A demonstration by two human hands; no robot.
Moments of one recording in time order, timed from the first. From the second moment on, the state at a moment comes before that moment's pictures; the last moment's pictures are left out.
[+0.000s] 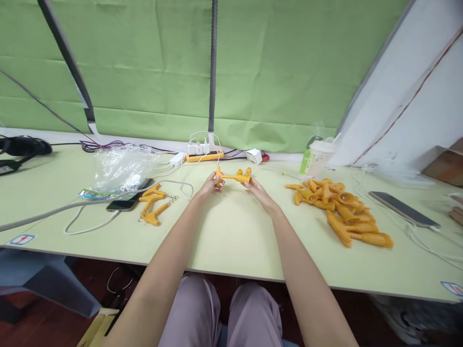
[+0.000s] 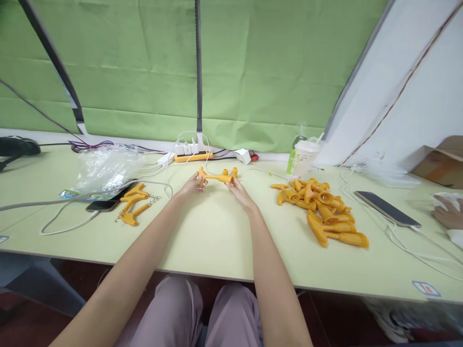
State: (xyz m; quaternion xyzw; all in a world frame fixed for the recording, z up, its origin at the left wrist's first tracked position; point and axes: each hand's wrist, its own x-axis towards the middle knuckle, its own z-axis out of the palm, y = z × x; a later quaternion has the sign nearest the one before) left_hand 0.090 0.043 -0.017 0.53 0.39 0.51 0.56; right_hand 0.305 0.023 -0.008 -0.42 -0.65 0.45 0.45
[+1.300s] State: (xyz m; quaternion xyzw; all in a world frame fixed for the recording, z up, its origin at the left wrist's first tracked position) left_hand 0.089 0.033 -0.008 0.56 0.34 0.50 0.56; right_hand 0.318 0.014 0.004 -0.52 -0.63 0.38 0.44
